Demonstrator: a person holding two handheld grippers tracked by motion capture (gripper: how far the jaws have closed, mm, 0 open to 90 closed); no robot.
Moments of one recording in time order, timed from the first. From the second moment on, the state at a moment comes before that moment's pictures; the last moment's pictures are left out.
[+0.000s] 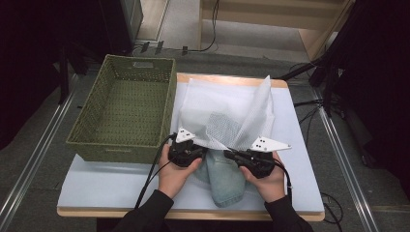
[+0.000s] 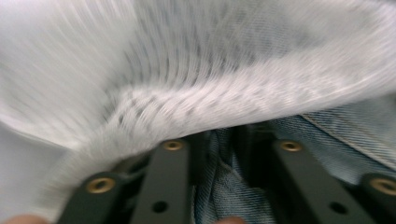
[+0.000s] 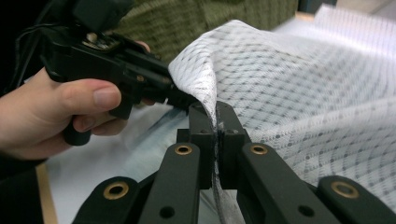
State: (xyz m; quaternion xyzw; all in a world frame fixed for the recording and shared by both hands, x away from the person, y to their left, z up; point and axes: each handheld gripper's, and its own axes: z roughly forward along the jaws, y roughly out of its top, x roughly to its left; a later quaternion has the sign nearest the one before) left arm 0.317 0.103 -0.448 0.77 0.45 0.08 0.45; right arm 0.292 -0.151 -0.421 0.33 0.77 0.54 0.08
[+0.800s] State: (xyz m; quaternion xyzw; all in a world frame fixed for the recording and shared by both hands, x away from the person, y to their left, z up) left arm 0.244 0.090 -0.456 0.85 0.36 0.09 0.38; right arm 0.295 -0.155 -0.427 0.34 0.77 0.53 0.09
